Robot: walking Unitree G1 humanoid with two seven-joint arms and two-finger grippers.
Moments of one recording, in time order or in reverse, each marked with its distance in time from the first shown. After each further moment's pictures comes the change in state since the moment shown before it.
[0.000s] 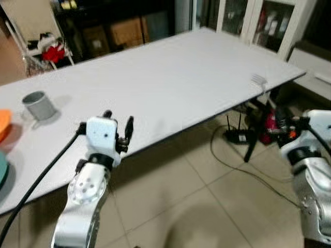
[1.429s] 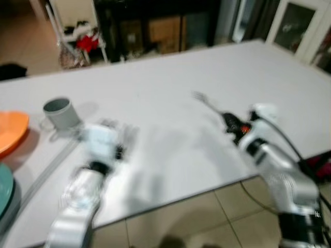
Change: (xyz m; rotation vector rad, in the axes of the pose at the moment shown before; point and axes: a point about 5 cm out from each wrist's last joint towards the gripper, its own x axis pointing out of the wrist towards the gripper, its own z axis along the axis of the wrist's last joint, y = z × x) left arm -0.013 -0.017 -0.011 -0.060 0.076 -0.212; right arm 0.036 0.036 -0.041 0.237 0.280 0.221
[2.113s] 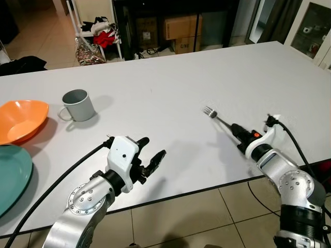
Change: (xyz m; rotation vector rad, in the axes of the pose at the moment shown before) left arm -0.007 -0.017 -0.007 -0.027 0.100 -0.335; right arm -0.001 -0.020 -0.011 0.451 0.102 -0.152
